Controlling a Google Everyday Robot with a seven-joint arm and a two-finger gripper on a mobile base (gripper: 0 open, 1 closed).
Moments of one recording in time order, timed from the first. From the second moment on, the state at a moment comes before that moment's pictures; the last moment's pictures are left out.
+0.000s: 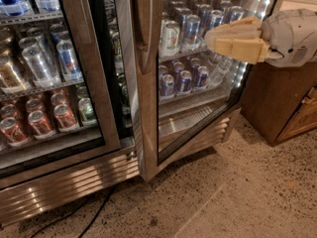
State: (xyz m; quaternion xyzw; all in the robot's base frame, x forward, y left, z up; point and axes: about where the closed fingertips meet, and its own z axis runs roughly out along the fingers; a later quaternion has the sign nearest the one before) arm 0.496 -0.121 1.029 -0.53 0.52 0.39 0.54
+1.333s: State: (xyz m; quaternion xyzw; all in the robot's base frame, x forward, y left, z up) arm 0.367 -0.079 0.897 -0.44 0.51 0.51 0.53
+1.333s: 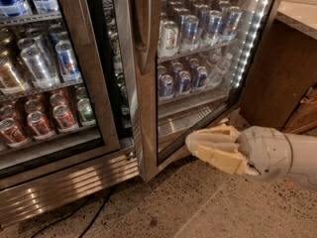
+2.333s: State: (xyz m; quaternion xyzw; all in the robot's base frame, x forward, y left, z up) arm 0.372 -0.079 0.895 -0.44 0.52 0.51 0.53
